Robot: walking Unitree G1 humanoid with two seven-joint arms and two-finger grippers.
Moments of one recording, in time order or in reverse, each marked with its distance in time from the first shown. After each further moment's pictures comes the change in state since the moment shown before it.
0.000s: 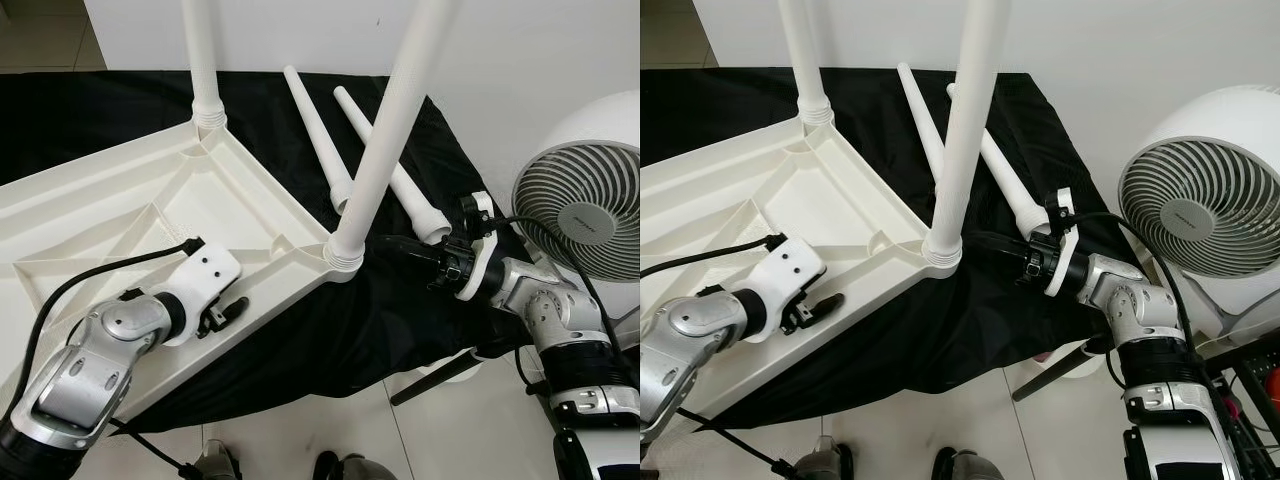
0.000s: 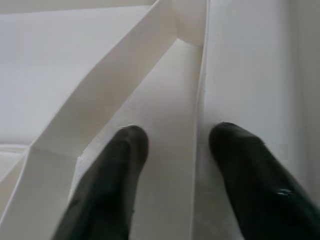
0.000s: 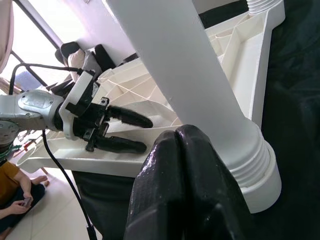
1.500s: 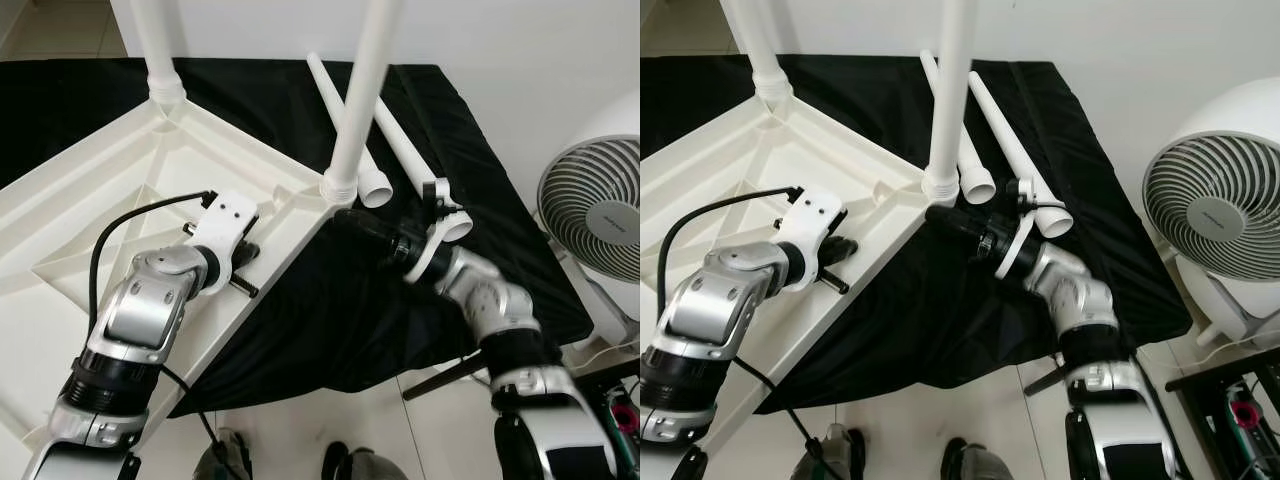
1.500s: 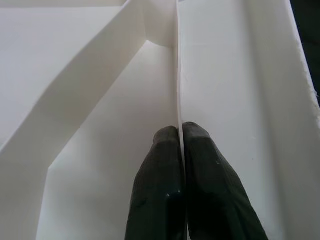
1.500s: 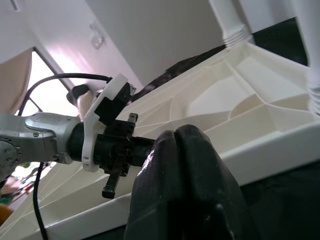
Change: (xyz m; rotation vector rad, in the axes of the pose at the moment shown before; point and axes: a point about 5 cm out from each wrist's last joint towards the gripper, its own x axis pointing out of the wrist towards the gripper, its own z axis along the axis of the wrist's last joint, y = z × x) left arm 0.049 0.035 0.039 -0.252 -0.055 0.075; right arm 0.048 0.001 -0.009 -0.018 -0.232 -0.045
